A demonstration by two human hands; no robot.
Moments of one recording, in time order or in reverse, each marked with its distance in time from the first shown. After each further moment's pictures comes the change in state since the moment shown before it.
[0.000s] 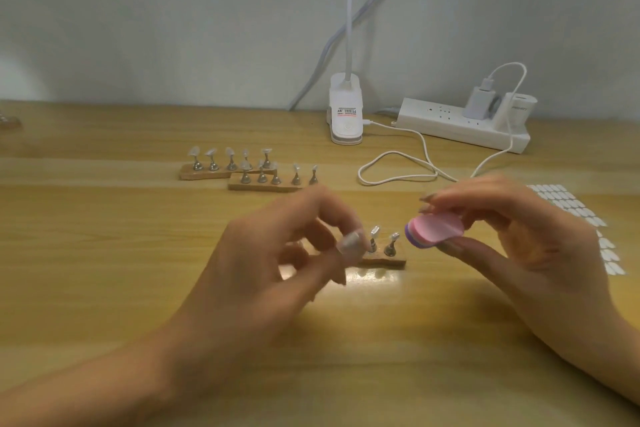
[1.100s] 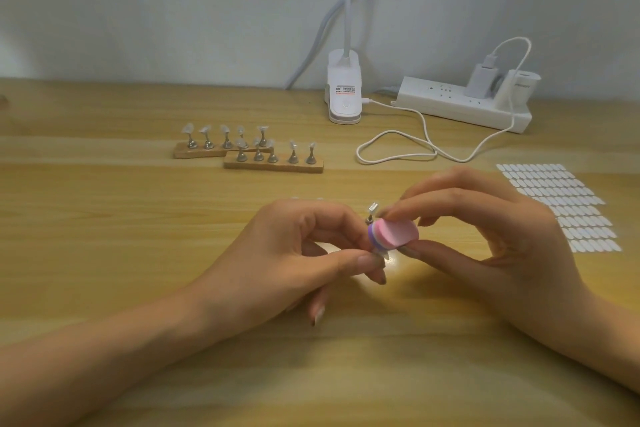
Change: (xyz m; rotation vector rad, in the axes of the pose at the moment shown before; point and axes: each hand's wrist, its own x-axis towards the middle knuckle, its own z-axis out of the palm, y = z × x) left_hand 0.003 -0.013 0.008 -0.194 -0.247 -0.337; right_hand 0.003 -0.016 0.012 -0.161 -0.156 -0.121
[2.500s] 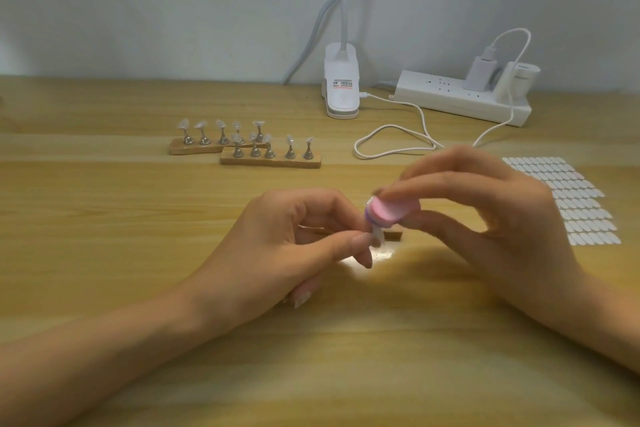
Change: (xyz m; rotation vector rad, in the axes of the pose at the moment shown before) left_hand 0.000 0.001 0.001 -0.048 0.066 0.032; right_hand 0.004 -0.002 0.002 -0.050 0.026 -0.033
